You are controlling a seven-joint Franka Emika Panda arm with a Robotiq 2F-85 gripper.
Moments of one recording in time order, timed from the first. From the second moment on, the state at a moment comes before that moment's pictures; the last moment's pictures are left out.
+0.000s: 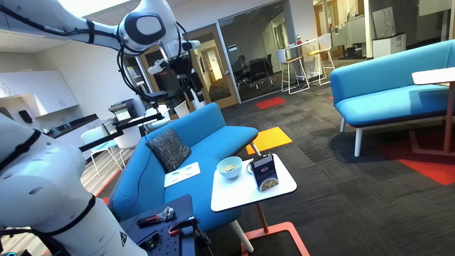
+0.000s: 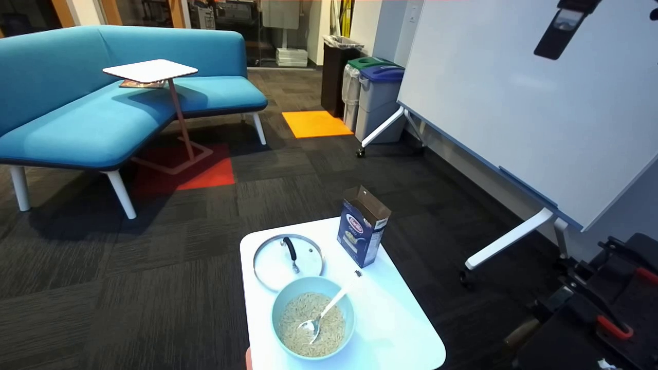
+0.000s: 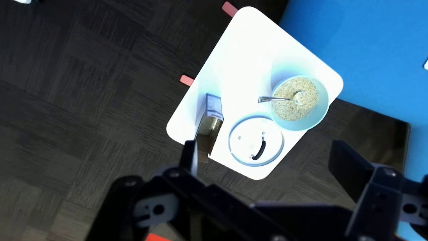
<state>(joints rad) 0.26 -0.40 0.32 -2.31 0.14 2.02 0.15</state>
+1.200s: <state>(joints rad) 0.42 0.36 0.44 -2.15 -0.47 2.41 -0.20</state>
